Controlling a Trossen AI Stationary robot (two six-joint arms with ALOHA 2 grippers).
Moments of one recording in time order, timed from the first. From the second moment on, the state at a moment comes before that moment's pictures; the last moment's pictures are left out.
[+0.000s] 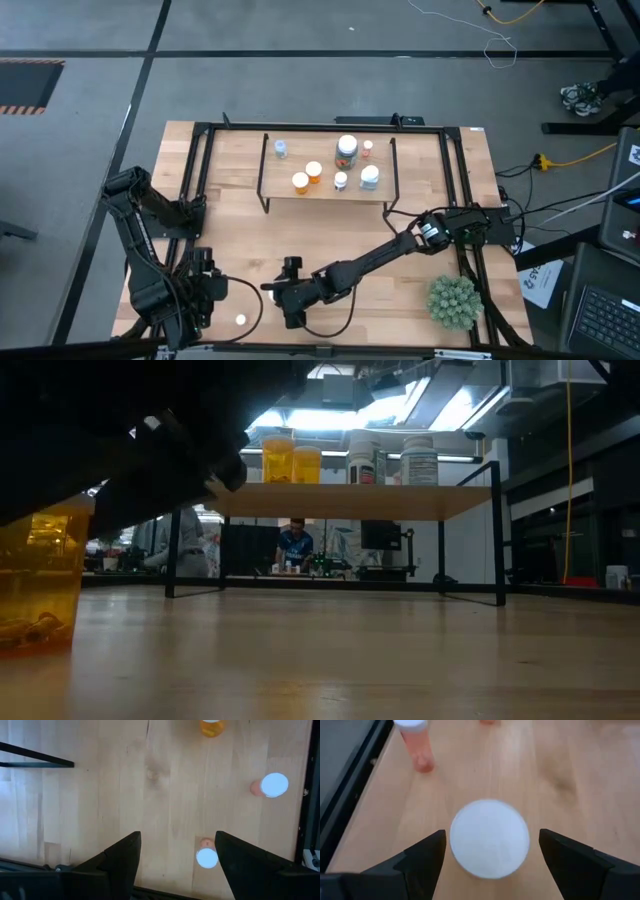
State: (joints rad) left arm -1.07 1.60 1.45 -1.40 -0.41 -1.12; right arm 0.44 2.45 1.99 -0.31 0.30 0.21
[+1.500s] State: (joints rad) left arm -1.07 1.60 1.45 -1.40 -0.41 -1.12; right arm 0.37 2.28 2.31 -1.08 0.63 0.55
